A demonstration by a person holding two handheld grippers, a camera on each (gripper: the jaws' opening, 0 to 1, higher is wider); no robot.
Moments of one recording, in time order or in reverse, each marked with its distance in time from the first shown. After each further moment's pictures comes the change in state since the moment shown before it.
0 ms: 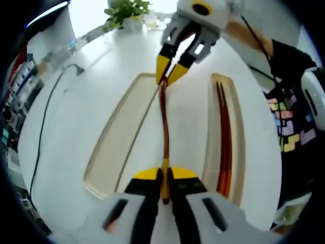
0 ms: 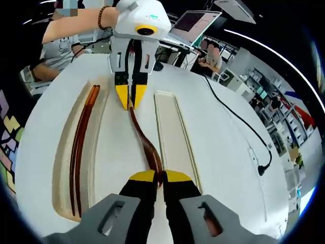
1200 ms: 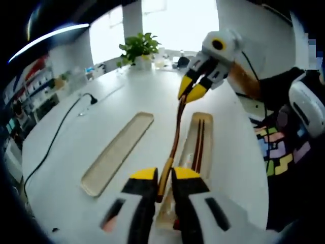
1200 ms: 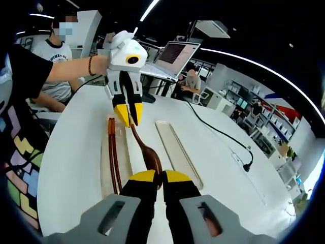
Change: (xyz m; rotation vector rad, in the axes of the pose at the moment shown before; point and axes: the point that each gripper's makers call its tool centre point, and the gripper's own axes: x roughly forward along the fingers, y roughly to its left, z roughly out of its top) left arm -0.038 -0.047 0.029 -0.033 -0.354 0.079; right arm -0.074 0.042 0.019 0.050 -0.221 -0.158
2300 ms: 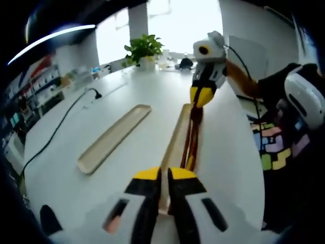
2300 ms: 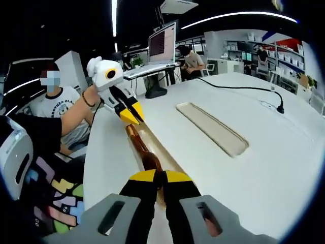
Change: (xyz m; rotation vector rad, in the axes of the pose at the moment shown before) left arm -0.020 -0.010 -0.025 -0.037 -0.017 0.051; right arm 0.004 0.039 -0.026 0.502 0.047 0.269
